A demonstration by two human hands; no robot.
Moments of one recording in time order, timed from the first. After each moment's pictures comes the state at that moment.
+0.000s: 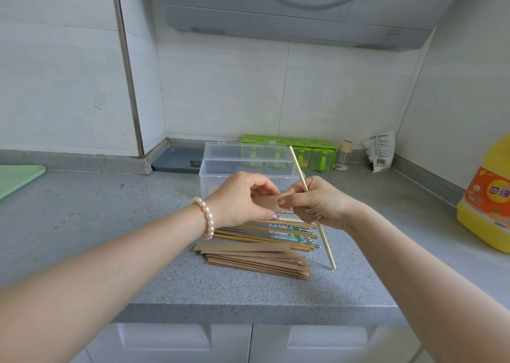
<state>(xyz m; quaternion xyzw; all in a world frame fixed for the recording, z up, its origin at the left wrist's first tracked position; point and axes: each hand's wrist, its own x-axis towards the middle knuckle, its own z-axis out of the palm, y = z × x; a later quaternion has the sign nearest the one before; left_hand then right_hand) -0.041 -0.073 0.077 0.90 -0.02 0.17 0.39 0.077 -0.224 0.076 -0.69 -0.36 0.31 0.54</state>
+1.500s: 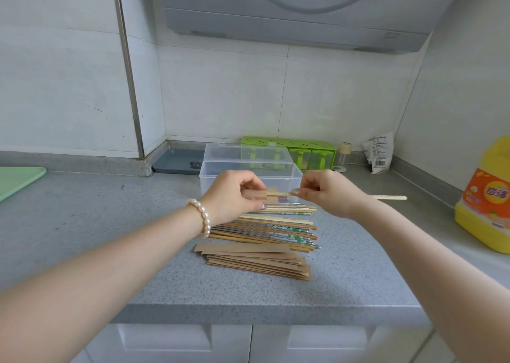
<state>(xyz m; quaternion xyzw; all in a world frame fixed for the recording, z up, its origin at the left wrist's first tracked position) -0.038 -0.059 0.072 0.90 0.03 0.22 0.36 0.081 -0.240 0.093 -0.87 -0.43 -0.02 0.23</state>
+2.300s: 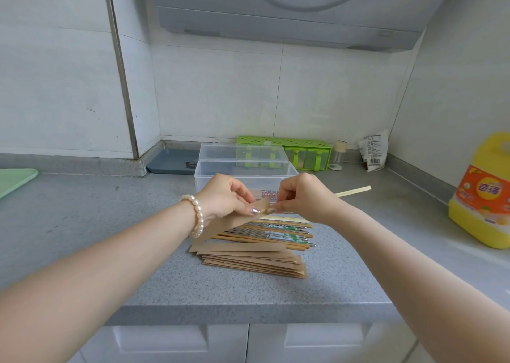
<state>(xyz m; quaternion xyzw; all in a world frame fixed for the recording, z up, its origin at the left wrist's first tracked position) -0.035 -0.057 0.074 0.86 0.14 0.11 0.49 0.067 -0.216 0.082 -0.86 -0.45 0.00 0.26</state>
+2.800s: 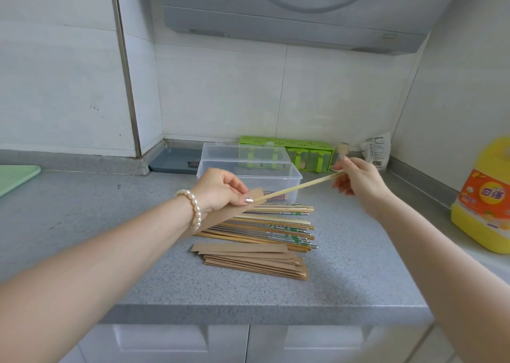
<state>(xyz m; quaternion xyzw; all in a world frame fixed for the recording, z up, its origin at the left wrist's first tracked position) -0.034 -0.044 0.078 0.84 0.18 0.15 0.49 0.130 -0.265 0.084 -0.78 -0.20 -0.01 0.59</state>
